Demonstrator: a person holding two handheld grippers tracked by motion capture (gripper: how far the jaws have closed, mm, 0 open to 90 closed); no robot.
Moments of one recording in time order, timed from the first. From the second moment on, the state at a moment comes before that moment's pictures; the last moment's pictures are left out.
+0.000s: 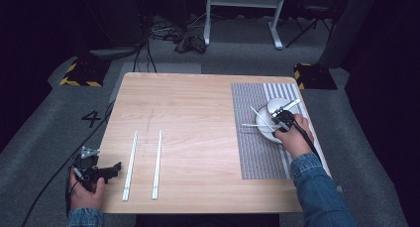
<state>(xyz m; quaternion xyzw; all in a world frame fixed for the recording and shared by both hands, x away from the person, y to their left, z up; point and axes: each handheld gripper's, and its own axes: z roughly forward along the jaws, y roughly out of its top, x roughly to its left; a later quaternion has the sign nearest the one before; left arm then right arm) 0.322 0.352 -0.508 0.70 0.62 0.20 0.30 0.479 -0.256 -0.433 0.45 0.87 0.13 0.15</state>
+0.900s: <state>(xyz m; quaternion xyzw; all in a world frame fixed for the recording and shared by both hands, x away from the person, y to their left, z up) 0.322 0.352 -0.508 0.70 0.62 0.20 0.30 0.410 -0.310 -0.444 0.52 0.80 0.22 0.19</state>
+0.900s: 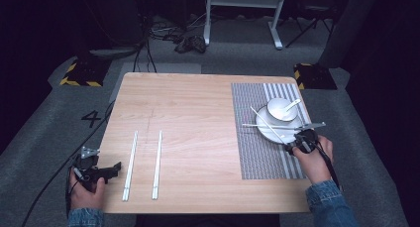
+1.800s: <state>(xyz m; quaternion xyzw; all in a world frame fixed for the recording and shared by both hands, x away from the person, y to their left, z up) 0.322 0.352 -0.508 0.70 0.62 0.20 0.30 0.411 -0.338 -0.467 0.55 0.79 0.23 0.14</state>
